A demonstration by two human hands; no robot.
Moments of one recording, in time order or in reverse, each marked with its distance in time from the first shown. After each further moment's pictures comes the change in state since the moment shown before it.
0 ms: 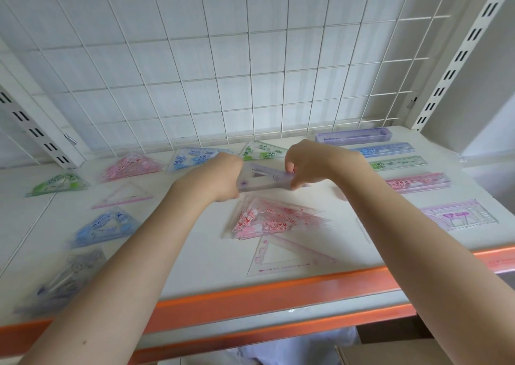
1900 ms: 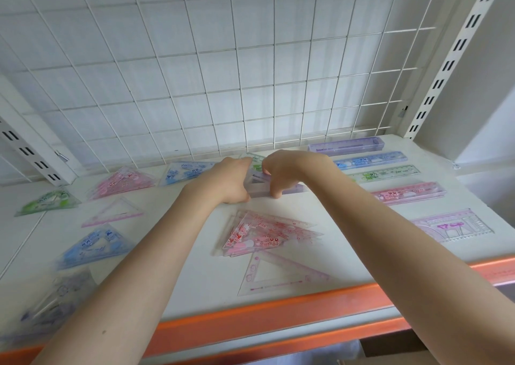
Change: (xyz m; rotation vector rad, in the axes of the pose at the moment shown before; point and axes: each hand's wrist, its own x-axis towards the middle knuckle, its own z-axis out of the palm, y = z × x) left_hand 0.027 0.018 -0.005 -0.110 0.020 0.011; right_hand 0.028 -0.014 -0.009 -0.038 -0.131 -0.031
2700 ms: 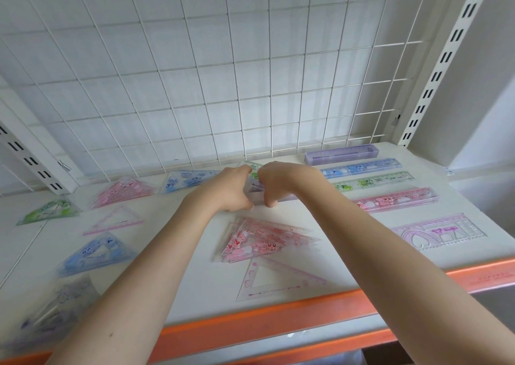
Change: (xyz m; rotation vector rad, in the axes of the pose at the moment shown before) left_hand -0.005 0.003 0.000 -0.125 -0.009 -0.014; right_hand 0.001 -0.006 0.009 -0.007 0.044 -0.021
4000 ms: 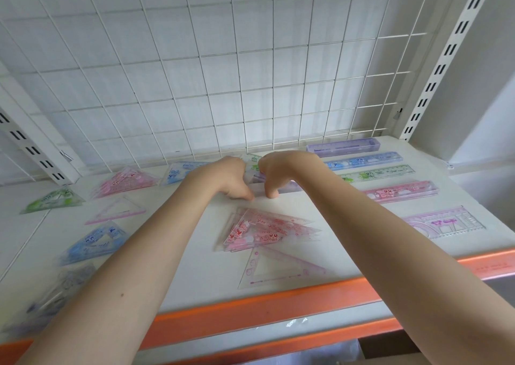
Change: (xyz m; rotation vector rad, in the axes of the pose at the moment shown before) left_hand 0.013 -0.003 -0.008 0.160 -0.119 -0.053; right_hand -0.001 -0.003 -0.011 -0.026 -0.076 0.039
